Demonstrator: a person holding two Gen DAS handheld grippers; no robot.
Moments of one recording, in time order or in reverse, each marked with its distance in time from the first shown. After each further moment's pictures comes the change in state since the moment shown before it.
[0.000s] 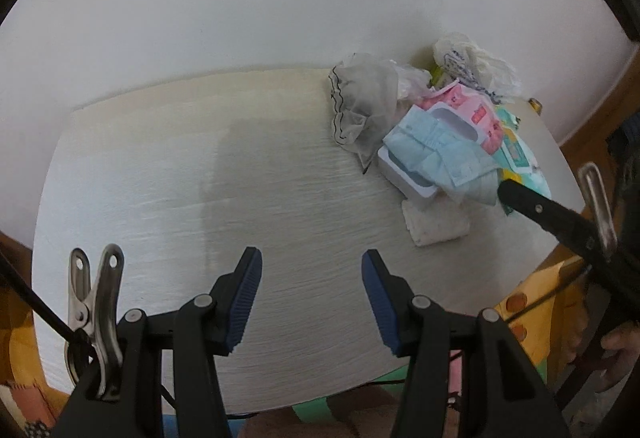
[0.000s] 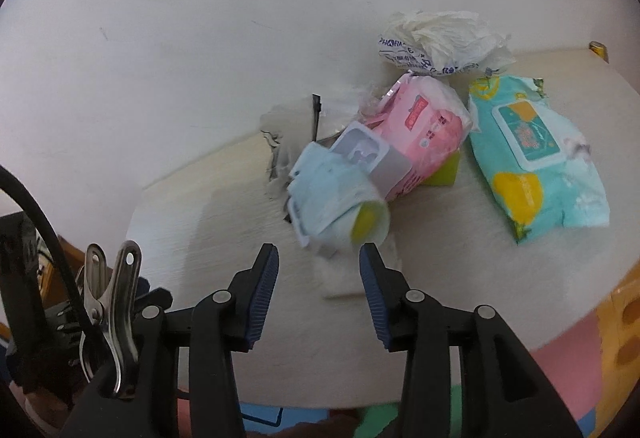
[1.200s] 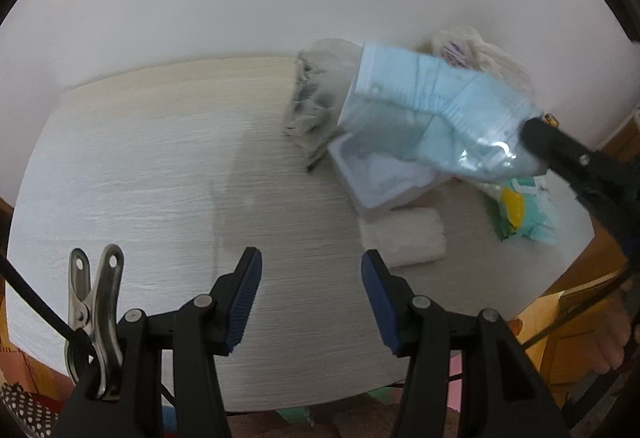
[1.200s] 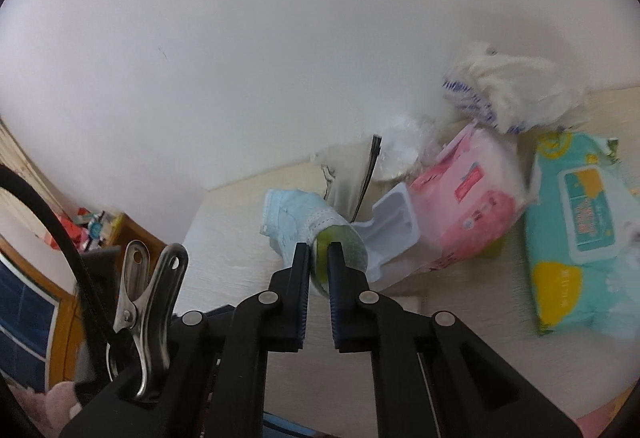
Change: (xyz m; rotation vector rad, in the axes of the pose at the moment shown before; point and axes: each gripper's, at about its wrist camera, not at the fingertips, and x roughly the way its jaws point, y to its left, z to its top) left arm 0.034 -0.063 0.000 -0.077 0.008 0.035; right arm -0.001 -0.025 0.053 -0.103 -0.006 0.313
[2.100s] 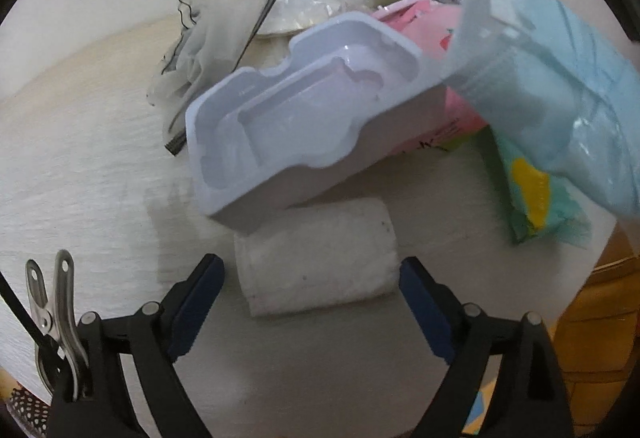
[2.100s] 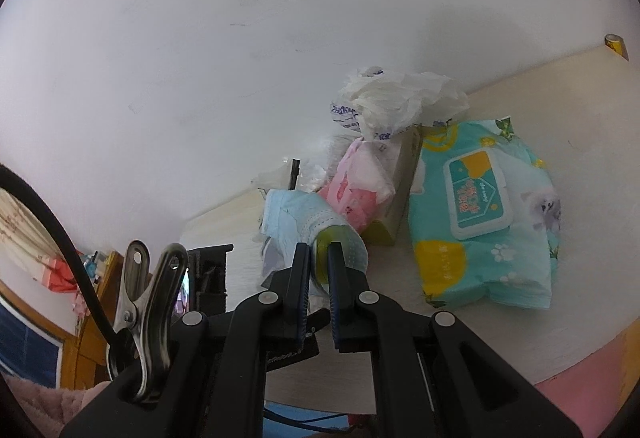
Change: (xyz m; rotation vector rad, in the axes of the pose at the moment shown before) left arm 0.095 -0.084 0.002 0.045 0.096 0.054; right arm -0.083 -0.074 -0.019 0.129 -0.074 -0.059
